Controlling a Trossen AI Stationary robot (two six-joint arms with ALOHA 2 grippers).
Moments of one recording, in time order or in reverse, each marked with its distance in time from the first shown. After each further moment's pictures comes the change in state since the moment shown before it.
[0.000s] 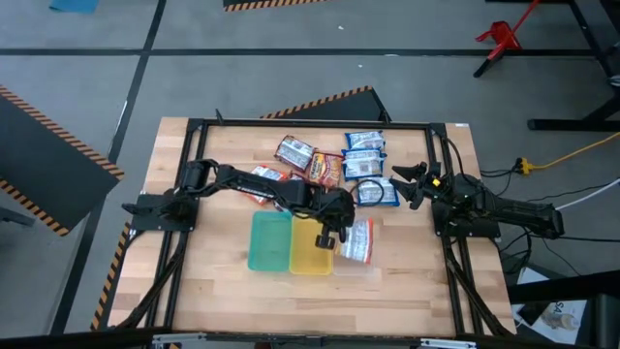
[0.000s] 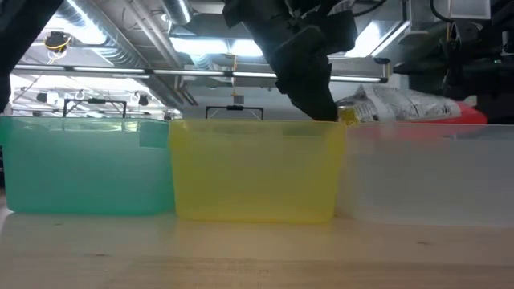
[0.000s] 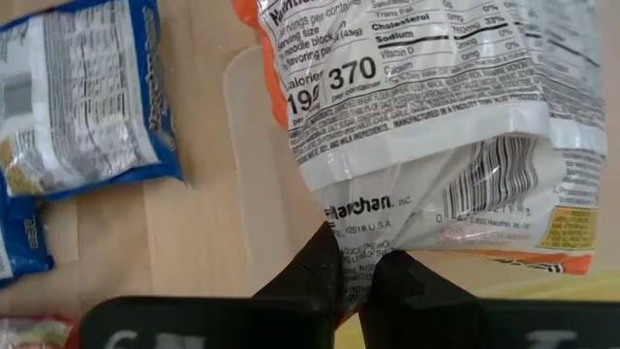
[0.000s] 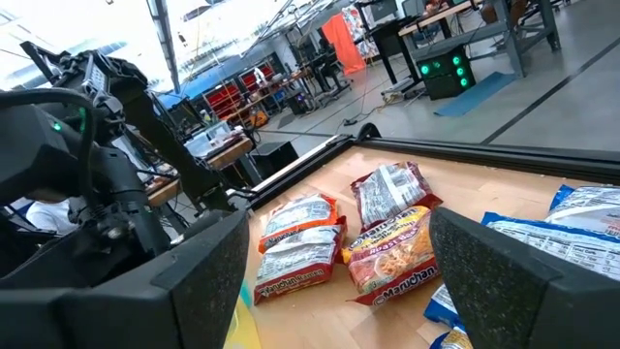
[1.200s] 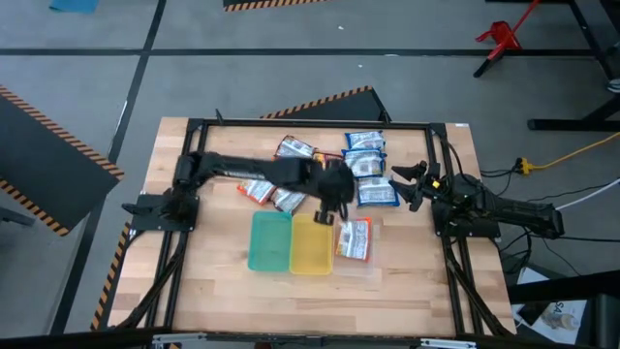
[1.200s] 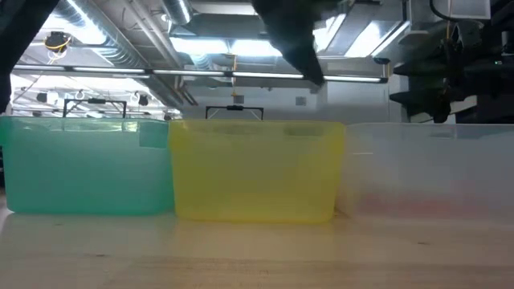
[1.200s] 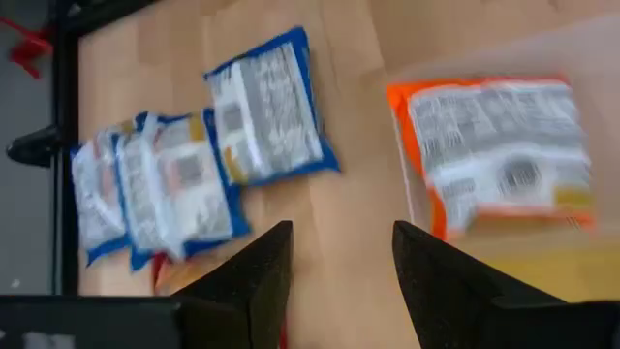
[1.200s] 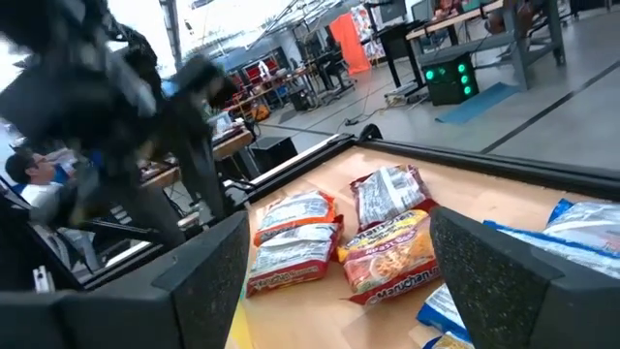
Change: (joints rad) left arm 0.078 -0.086 0.208 -0.263 -0.150 0.182; right arm 0.000 0.000 0.000 -0.002 -0.021 -0.074
